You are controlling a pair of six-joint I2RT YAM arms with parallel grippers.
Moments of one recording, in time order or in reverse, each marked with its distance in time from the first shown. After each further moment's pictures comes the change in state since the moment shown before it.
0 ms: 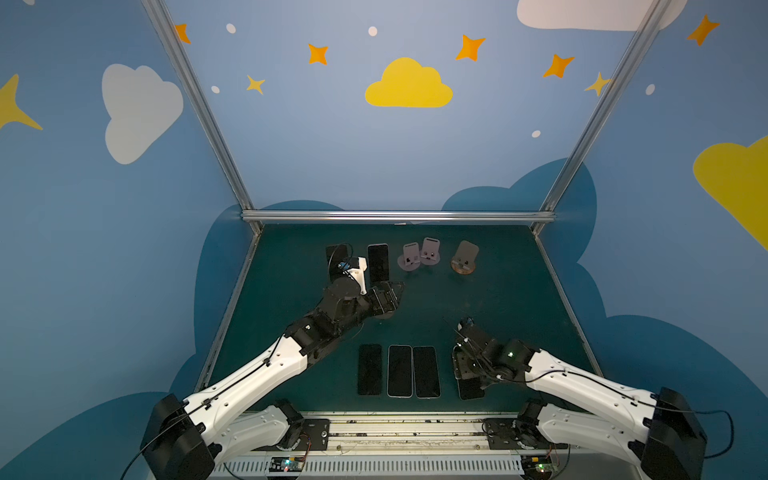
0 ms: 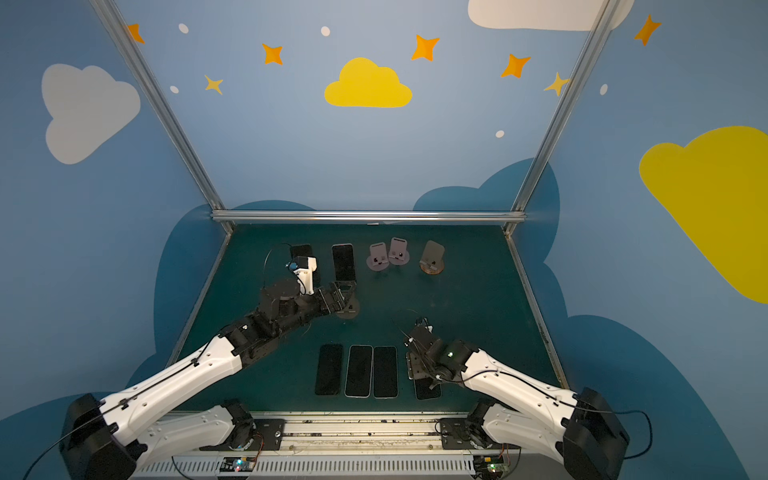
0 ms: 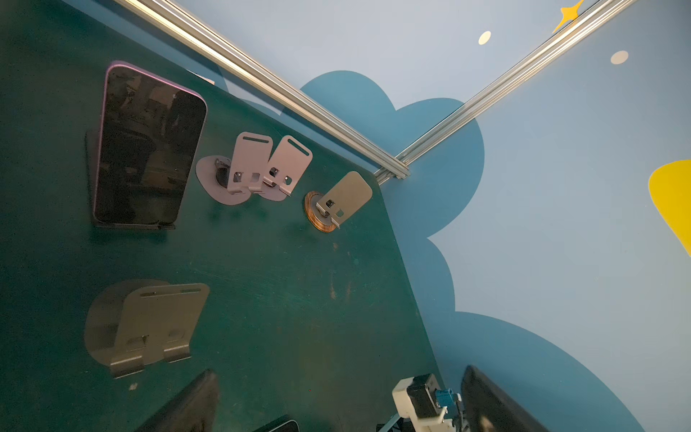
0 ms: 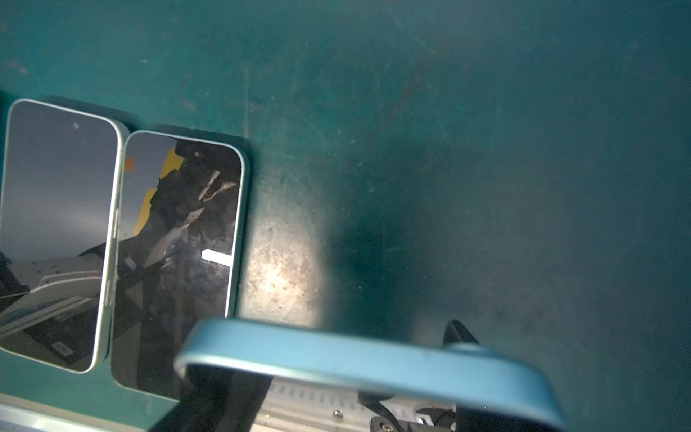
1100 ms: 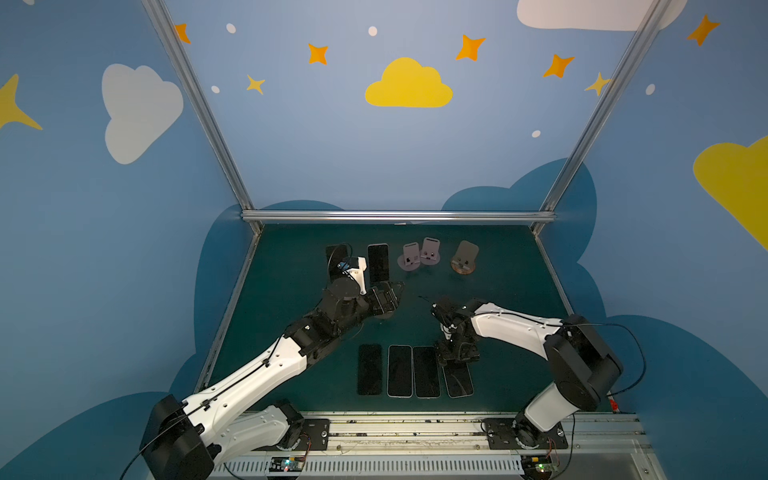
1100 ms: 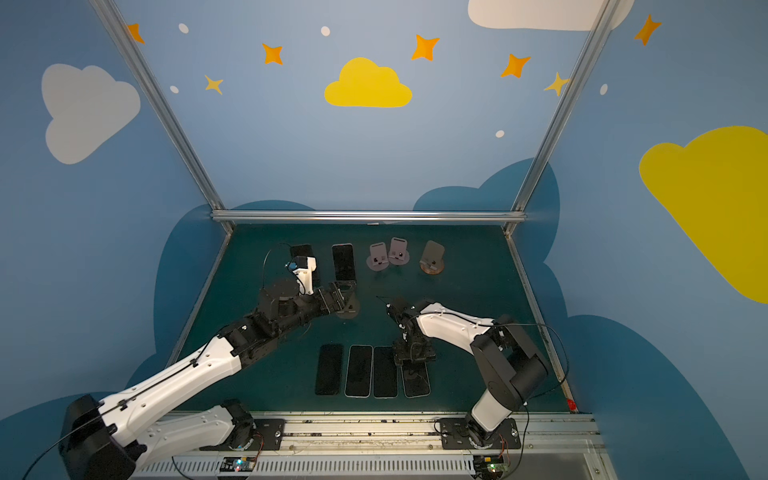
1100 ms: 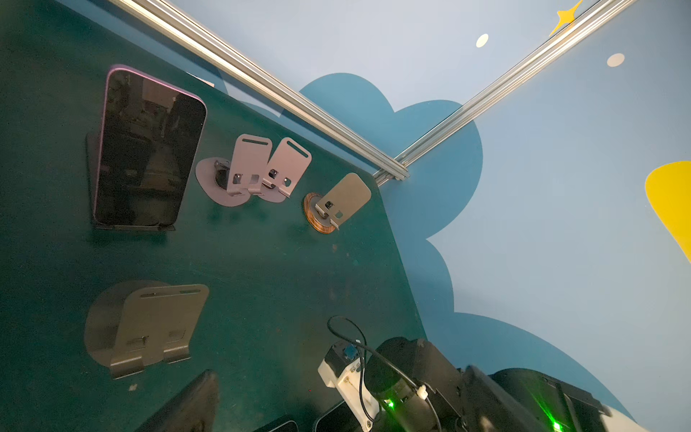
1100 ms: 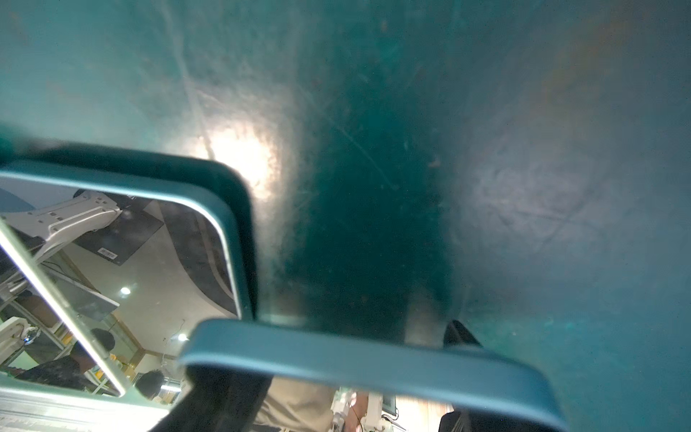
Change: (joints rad) left arm -0.002 -0.005 0.000 -0.001 -0.005 0.000; right arm -0.160 0.545 0.299 -0.144 -0.298 -0.096
